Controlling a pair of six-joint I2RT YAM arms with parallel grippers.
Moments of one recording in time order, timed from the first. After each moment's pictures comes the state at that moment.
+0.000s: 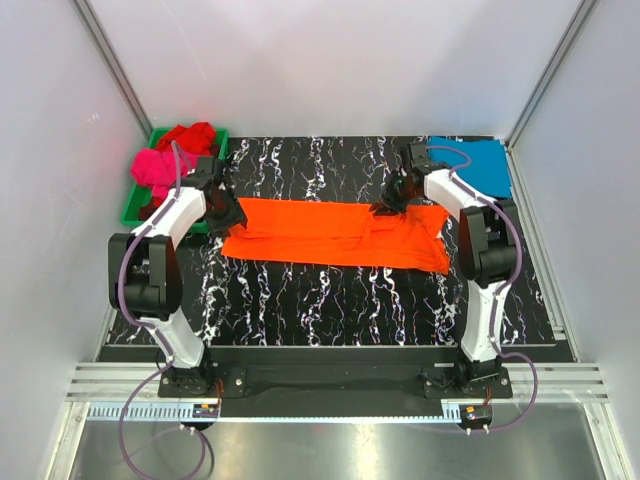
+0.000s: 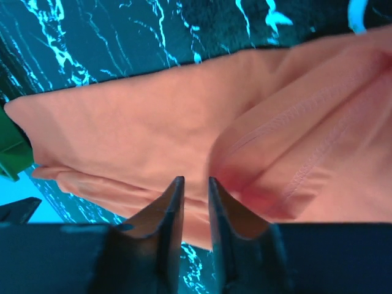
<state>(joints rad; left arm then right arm) -0.07 1.74 1.30 -0.71 0.03 -0.56 0.24 2.05 1.57 -0.54 -0.31 0.76</state>
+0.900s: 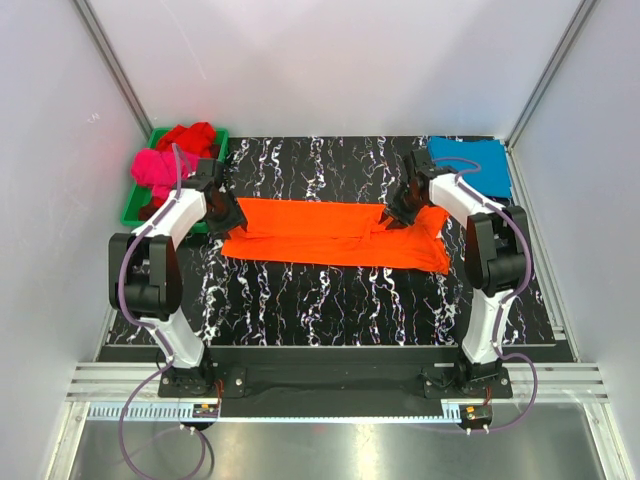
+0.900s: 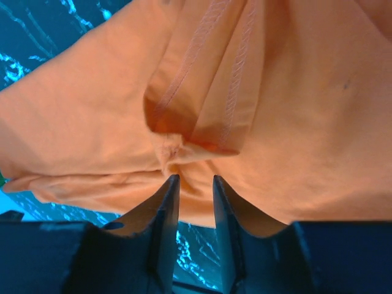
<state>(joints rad) -0.07 1.74 1.28 -0.71 0.03 -0.56 0.24 1.99 1.51 -0.69 -0.21 0.82</state>
